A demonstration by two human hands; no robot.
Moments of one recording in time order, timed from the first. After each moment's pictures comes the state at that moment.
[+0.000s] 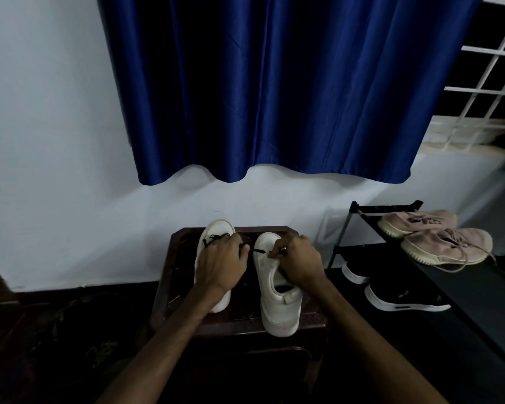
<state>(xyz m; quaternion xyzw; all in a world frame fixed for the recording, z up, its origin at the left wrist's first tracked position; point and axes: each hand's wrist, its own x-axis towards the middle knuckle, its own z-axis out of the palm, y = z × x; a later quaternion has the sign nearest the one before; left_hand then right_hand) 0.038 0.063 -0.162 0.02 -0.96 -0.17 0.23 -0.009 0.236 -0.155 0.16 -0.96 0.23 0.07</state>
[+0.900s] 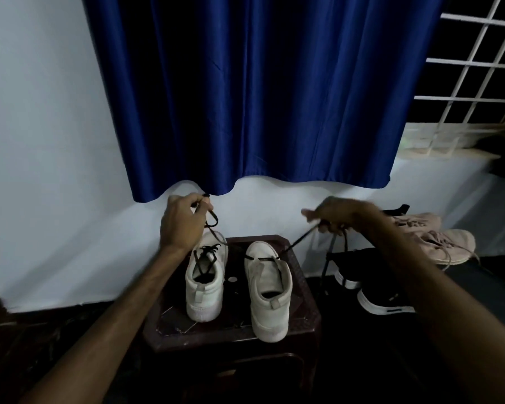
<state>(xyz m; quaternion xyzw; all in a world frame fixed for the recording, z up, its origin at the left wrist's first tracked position) 0.027 0.020 -0.074 0.09 -0.87 -0.39 0.30 -0.048 0.317 -0.018 0.05 -0.93 0.31 -0.21</state>
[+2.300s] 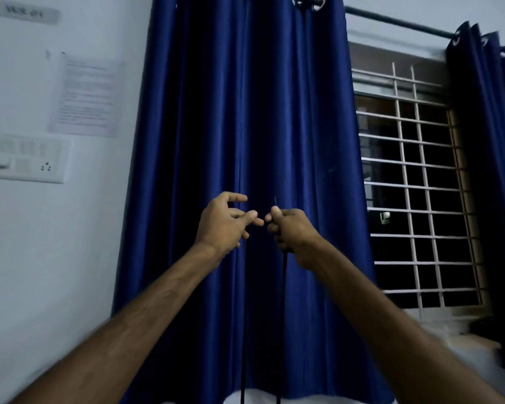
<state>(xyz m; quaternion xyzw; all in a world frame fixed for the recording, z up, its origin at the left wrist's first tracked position) 0.045 0.103 0.291 -0.20 -0.73 -0.50 0.42 0.010 0.244 0.296 0.27 -0.70 0.64 0.17</state>
